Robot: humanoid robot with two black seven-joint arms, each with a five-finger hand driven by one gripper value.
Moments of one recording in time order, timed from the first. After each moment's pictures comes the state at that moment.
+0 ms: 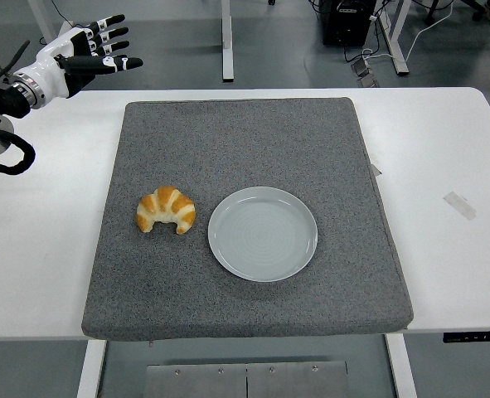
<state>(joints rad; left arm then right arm) -1.16 0.43 -0.27 -0.60 0.16 -0.31 -0.20 -0.11 0.00 0.09 0.14 -0.13 0.00 0.25</state>
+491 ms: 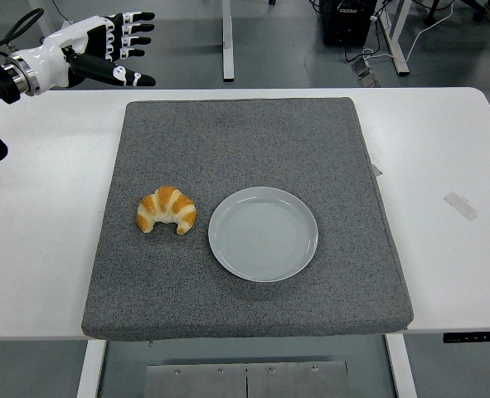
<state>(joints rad) -1.28 0.58 -0.03 -0.86 0.36 -0.32 -0.33 -0.11 0.00 0.09 0.14 -0.13 0.00 0.25</state>
